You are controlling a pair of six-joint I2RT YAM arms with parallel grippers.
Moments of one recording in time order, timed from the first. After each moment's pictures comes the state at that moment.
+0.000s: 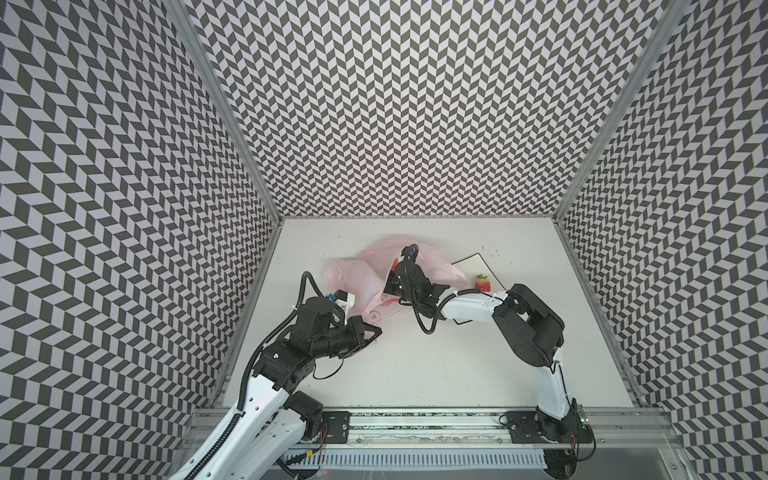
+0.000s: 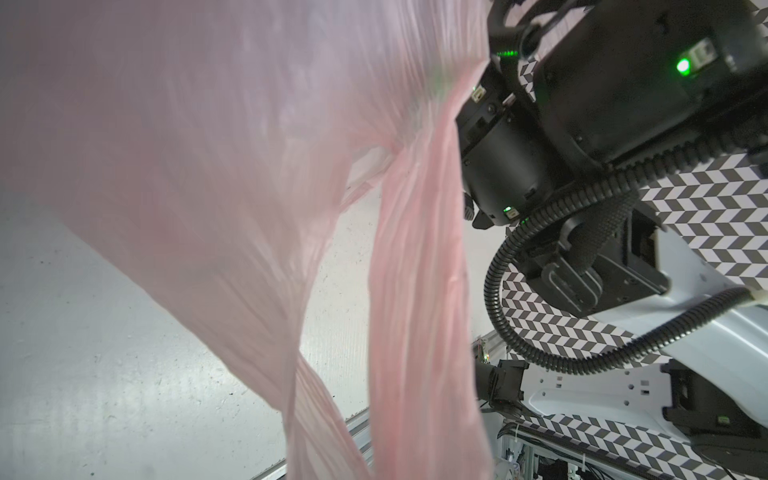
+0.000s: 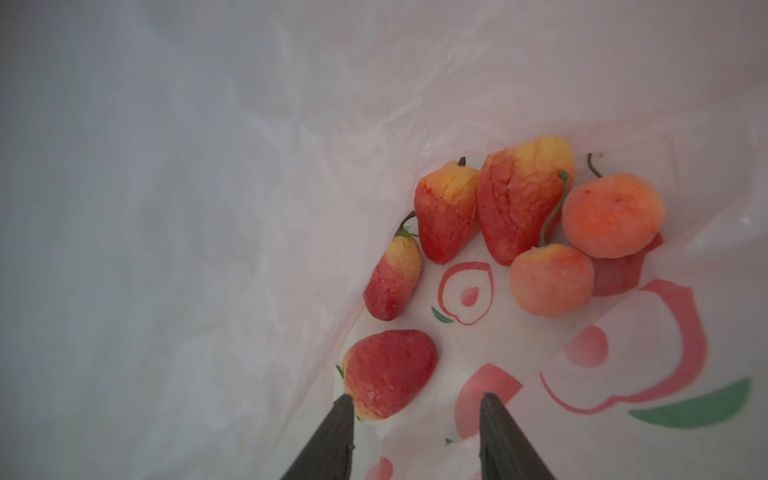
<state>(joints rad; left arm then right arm) -0.48 0.65 0.64 -0.60 0.50 -0.97 0.85 2.09 1.35 0.29 0.08 0.96</state>
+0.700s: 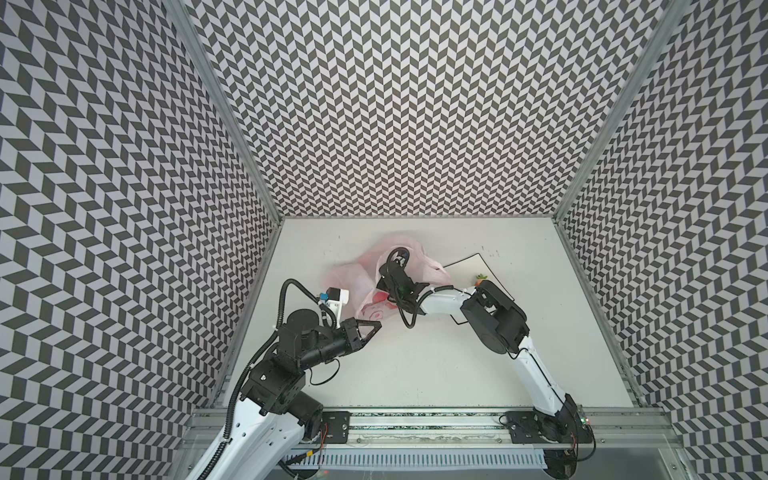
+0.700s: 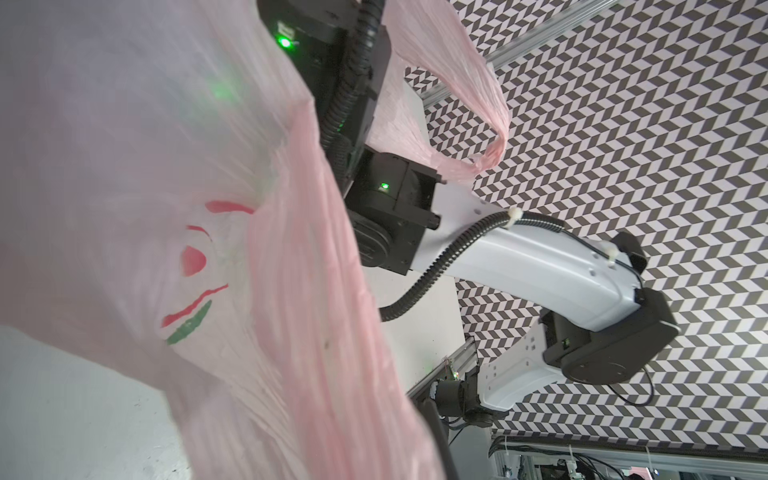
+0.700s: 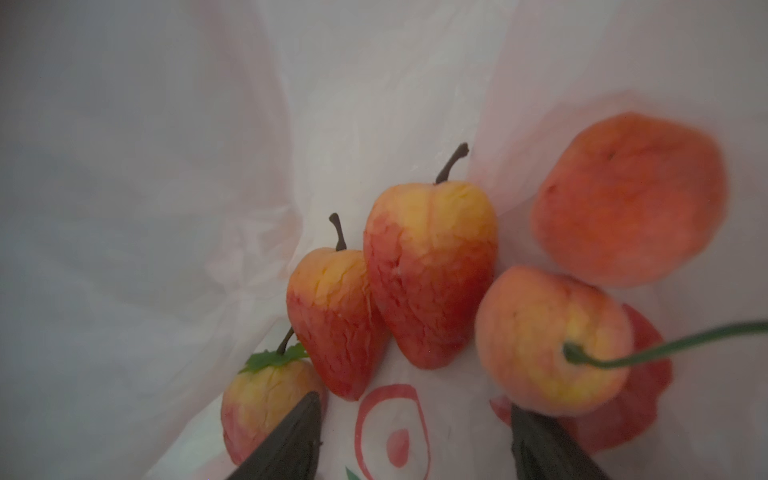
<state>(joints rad) -0.50 0.49 0.59 -0.45 0.51 -0.96 0.85 2.38 1.63 0.20 0.32 1.03</state>
